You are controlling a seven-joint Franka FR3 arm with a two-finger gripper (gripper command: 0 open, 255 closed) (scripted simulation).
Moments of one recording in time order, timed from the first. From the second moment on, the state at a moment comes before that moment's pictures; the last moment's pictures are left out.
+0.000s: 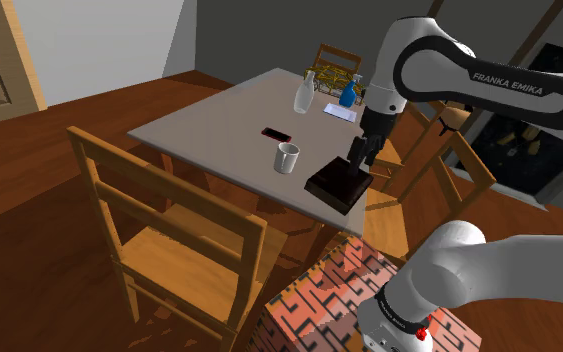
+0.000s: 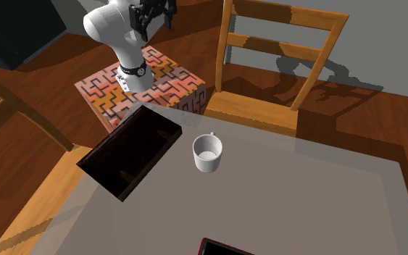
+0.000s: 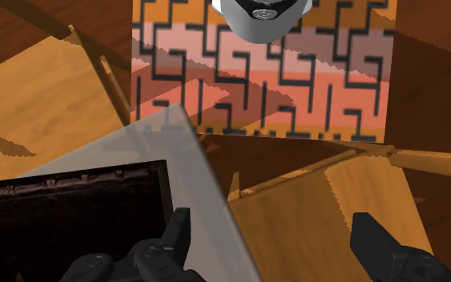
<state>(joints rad) 0.00 -0.78 -0.01 -2.45 -0.02 1.53 -0.05</state>
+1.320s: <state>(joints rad) -0.03 -0.08 -0.18 -2.07 -0.02 1.84 -0.30</state>
